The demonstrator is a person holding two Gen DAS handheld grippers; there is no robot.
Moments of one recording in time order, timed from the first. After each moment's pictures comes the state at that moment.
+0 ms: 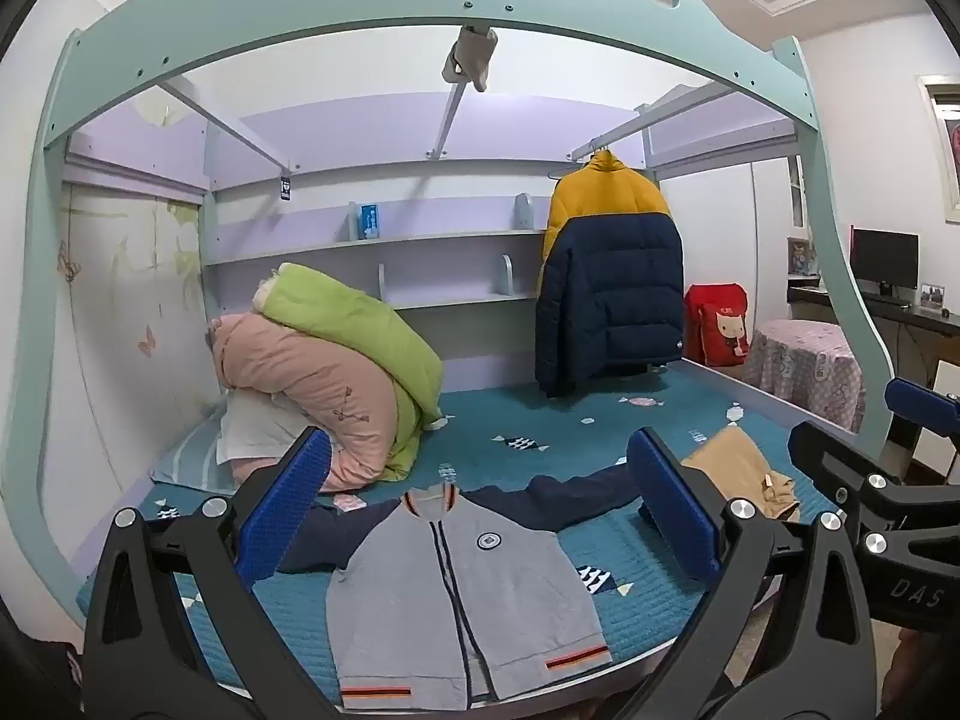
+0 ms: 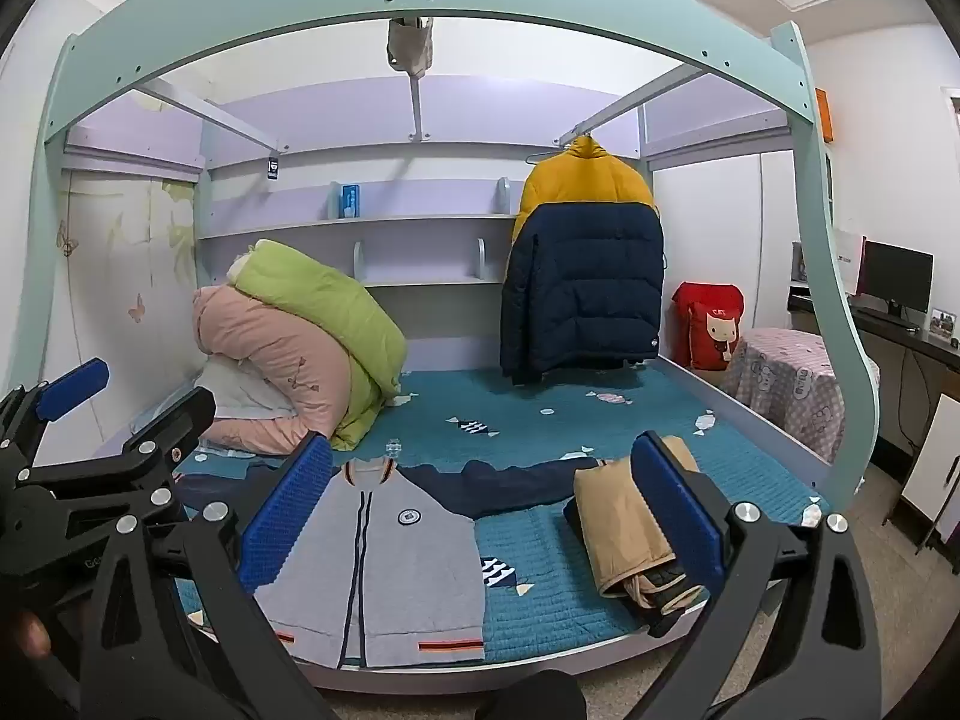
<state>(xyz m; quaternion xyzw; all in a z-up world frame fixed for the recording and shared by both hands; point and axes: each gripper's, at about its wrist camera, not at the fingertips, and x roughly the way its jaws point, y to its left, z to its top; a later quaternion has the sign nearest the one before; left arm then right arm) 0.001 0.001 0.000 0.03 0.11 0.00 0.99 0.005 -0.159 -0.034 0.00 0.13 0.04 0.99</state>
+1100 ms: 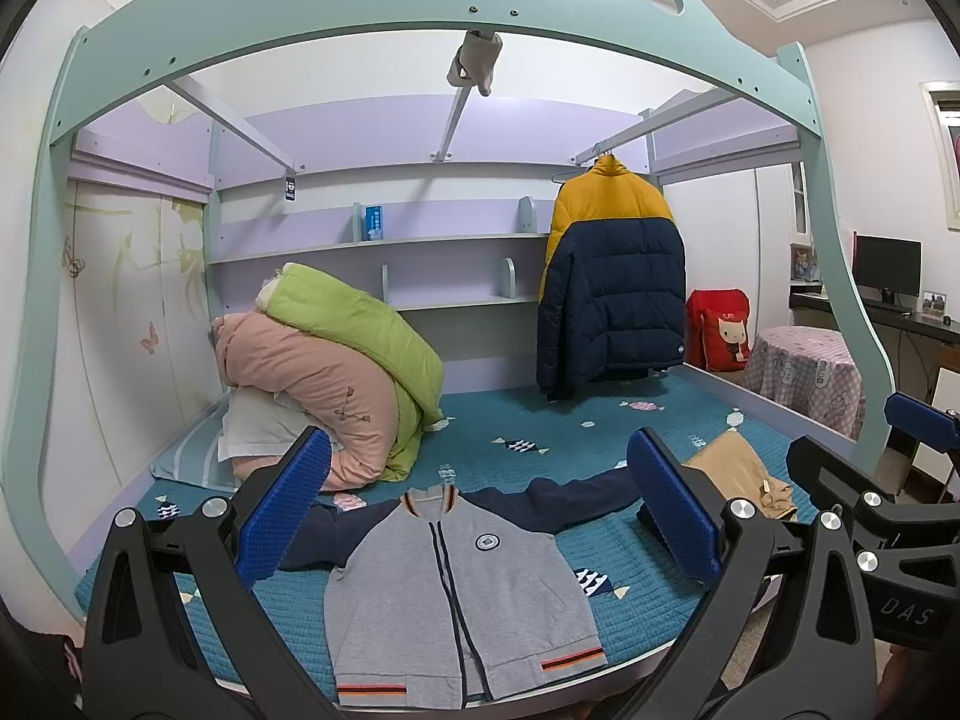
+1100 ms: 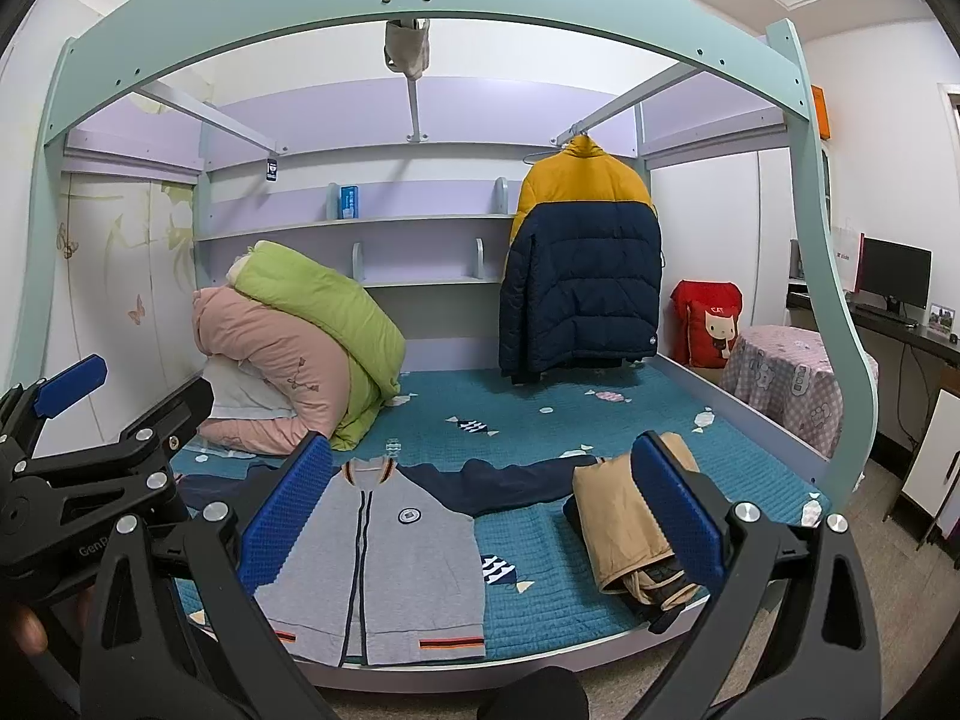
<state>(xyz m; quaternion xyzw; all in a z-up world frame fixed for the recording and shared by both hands) -0.004 0.003 -0.006 0.03 0.10 0.00 0.99 0.006 -0.157 -0.032 0.00 0.12 0.04 0.99</state>
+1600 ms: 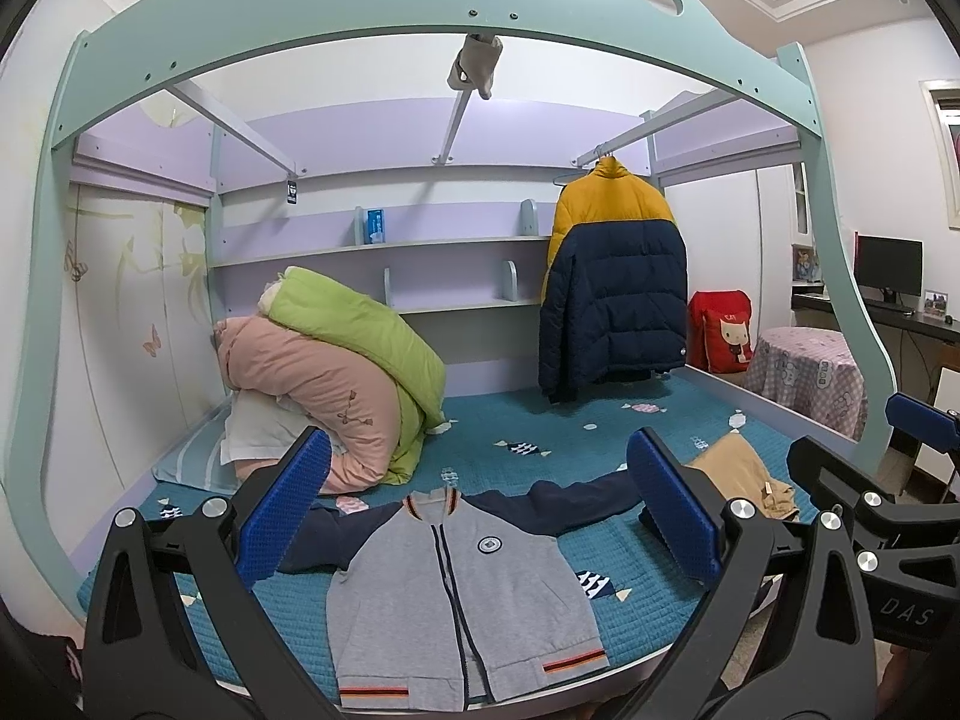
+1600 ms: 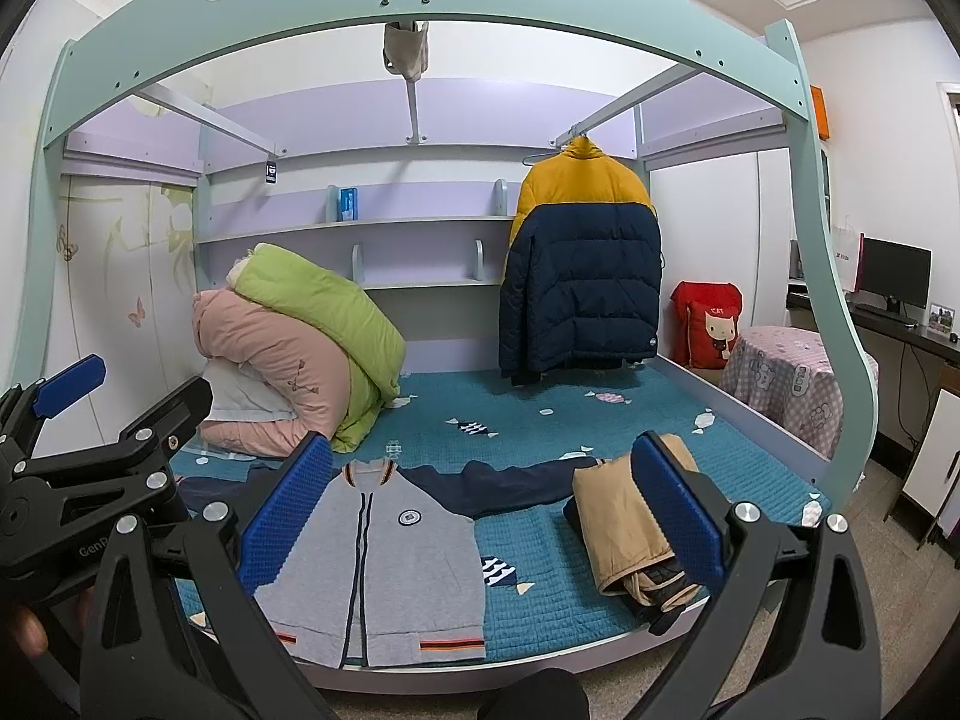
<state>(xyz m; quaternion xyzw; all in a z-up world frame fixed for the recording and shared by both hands) -0.006 0.005 0.001 0.03 0.09 0.00 1.00 0.006 -0.158 -0.031 0.00 0.13 0.04 0.99</state>
